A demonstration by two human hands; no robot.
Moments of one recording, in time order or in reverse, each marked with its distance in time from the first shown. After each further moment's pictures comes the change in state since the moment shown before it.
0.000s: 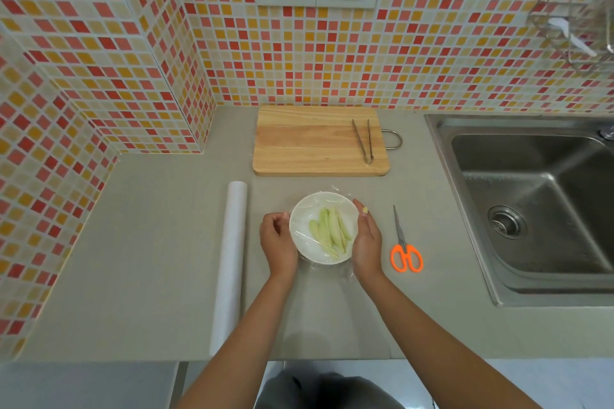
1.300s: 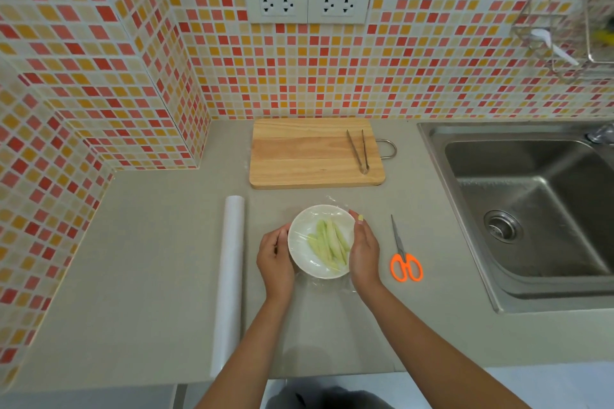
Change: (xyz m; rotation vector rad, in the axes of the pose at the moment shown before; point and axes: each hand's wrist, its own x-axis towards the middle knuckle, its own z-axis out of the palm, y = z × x) left_hand -0.011 0.001 -0.010 -0.123 -0.077 0.054; right_hand 0.002 0.000 0.005 -0.079 0.030 -0.009
